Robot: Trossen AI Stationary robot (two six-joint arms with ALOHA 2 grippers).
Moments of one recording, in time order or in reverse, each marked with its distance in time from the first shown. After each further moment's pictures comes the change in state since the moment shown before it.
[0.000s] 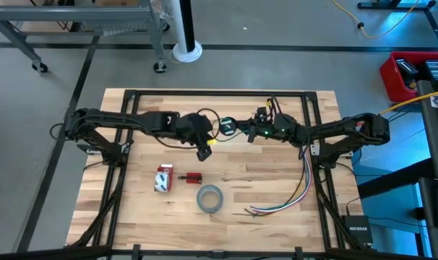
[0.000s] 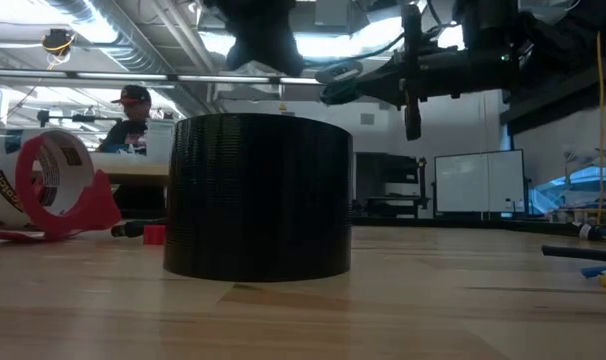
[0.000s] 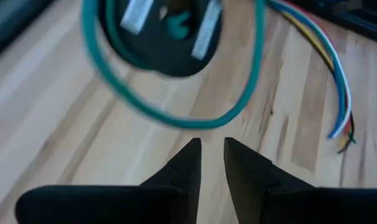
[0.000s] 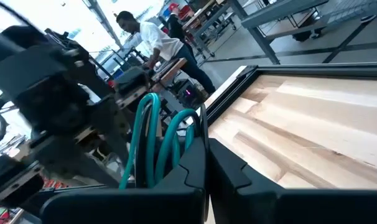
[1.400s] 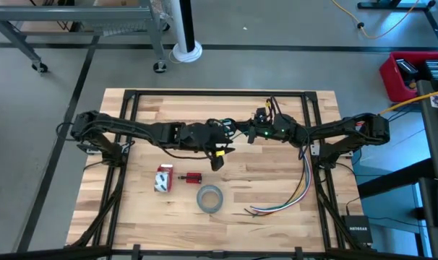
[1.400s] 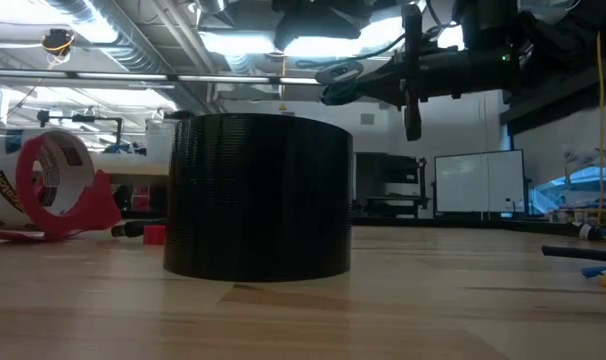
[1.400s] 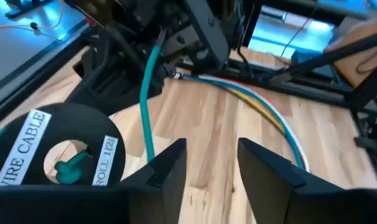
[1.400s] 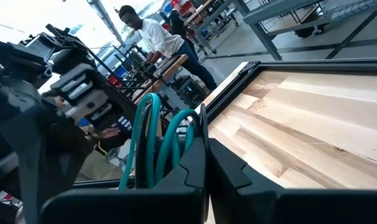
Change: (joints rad) left arm -0.098 0.088 0.000 0.417 -0.071 0.112; right arm 0.000 0.000 -0.001 -0.008 -0.008 -0.001
